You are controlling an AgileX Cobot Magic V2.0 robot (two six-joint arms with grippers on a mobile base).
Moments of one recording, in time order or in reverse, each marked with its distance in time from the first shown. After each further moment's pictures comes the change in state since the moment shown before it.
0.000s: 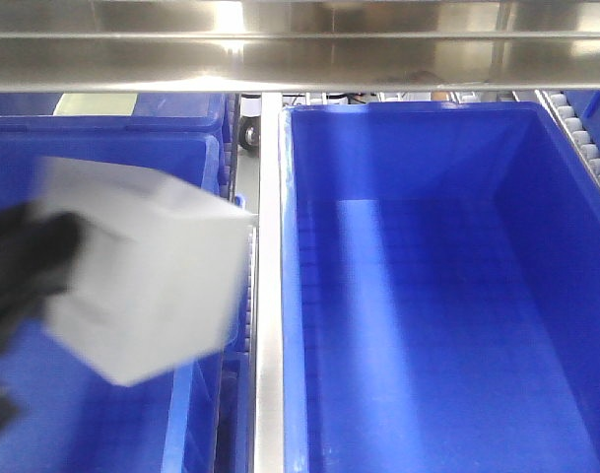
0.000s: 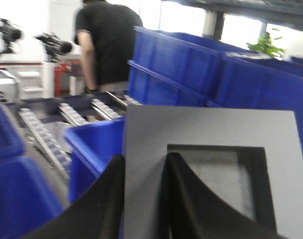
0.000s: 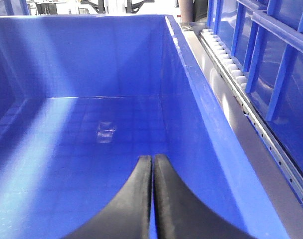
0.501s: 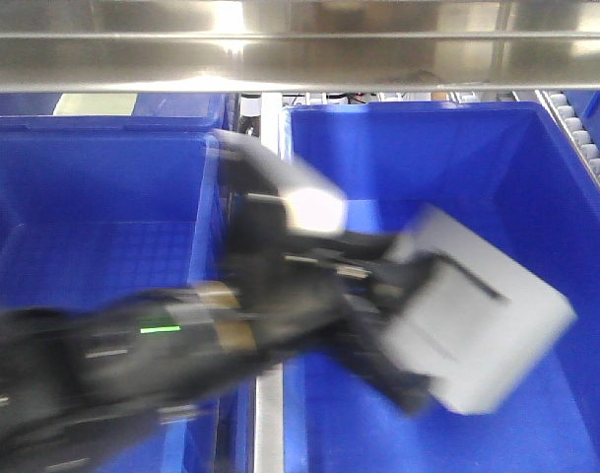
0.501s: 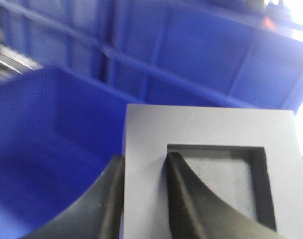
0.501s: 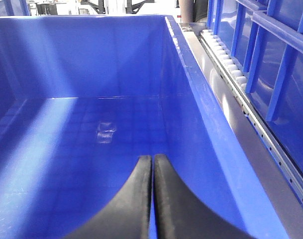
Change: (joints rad) left arm -0.308 0.727 -0.393 0.008 -0.135 0.000; right arm 0.000 0.000 0.000 0.000 -0.002 0.000
